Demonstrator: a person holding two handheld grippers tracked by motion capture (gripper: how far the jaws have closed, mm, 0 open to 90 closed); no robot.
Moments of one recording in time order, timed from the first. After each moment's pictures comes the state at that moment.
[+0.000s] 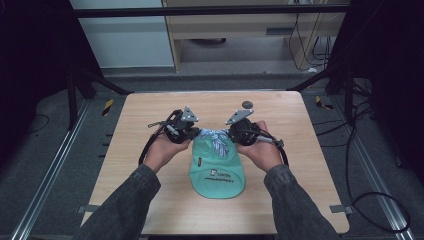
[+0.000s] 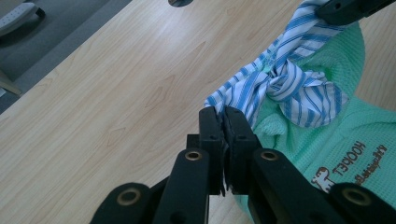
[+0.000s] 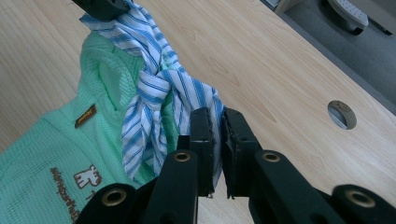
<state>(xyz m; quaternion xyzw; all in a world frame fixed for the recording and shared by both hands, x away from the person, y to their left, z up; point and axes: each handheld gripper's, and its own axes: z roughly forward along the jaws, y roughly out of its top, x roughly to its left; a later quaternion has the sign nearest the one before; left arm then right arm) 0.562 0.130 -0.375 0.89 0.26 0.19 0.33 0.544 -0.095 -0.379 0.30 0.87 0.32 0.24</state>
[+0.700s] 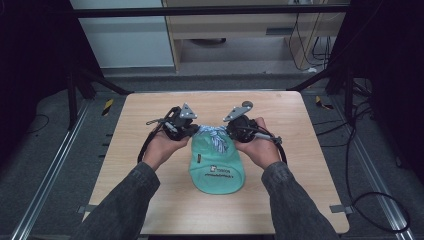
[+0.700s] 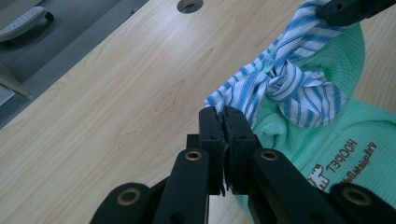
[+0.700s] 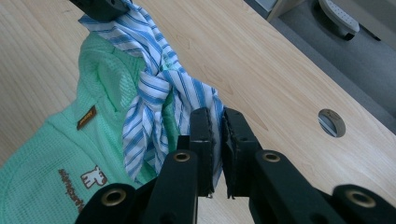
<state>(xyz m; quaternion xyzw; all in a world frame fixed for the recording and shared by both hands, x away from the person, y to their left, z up) 0.567 0.133 -0.368 0.88 0.26 0.20 0.33 0.548 -0.090 -0.370 0.30 0.86 0.32 0.25</state>
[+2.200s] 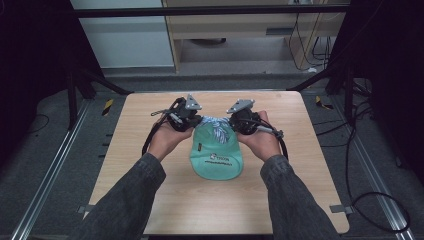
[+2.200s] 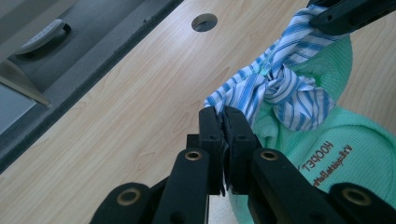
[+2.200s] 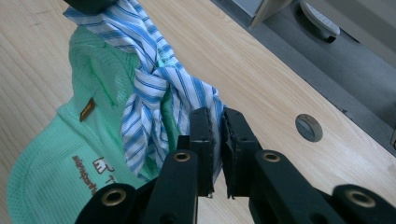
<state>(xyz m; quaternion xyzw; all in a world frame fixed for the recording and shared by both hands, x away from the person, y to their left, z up) 0.581 0.119 -0.352 0.88 0.26 0.23 0.32 0.567 -0.098 -0.366 0.31 0.85 0.32 0.27</state>
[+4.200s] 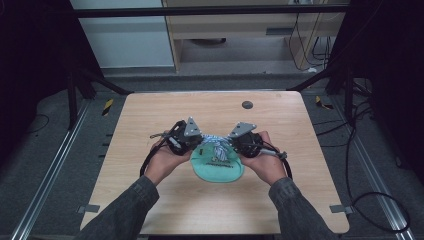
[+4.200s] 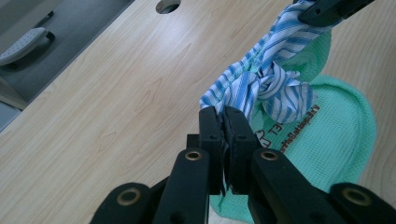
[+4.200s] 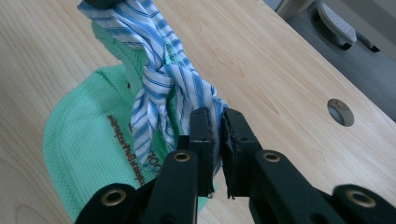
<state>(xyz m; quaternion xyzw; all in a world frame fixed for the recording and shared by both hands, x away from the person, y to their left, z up) 0.533 0.123 -0.389 0.89 0.22 0.23 0.33 0.519 -0.103 -0.400 0.27 0.87 0.32 0.27</state>
